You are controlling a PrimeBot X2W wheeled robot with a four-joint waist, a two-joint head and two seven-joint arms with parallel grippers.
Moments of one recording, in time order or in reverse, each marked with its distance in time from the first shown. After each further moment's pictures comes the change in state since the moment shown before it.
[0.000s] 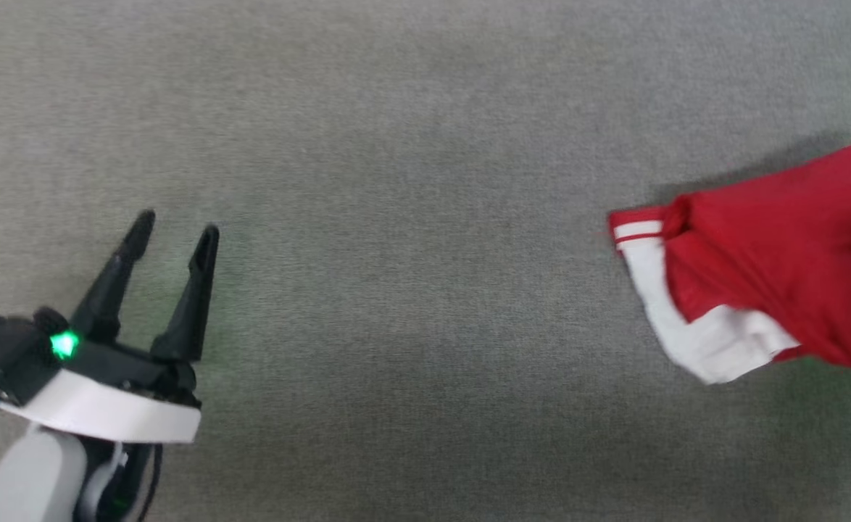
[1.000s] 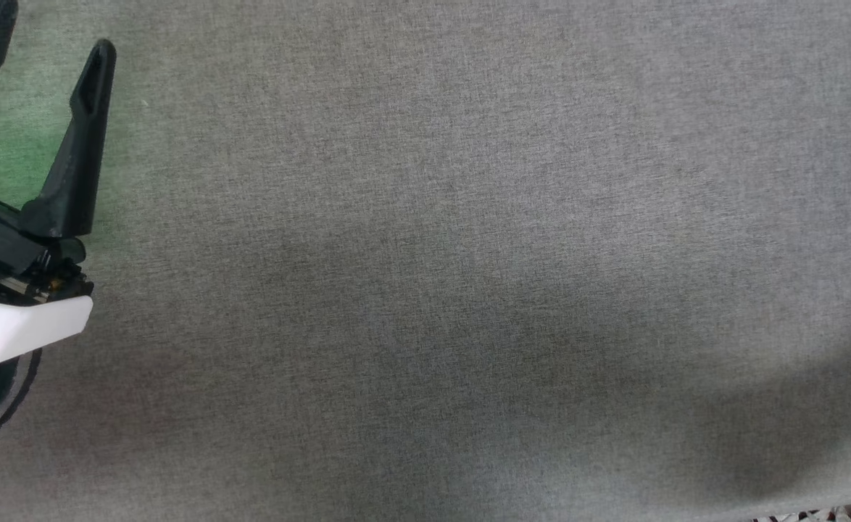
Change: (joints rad) left arm -0.274 0.255 0.004 -0.169 -0.051 0.000 0.000; right arm -0.366 0.090 -0.462 0.287 -0.258 -0.001 -0.444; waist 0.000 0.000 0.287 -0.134
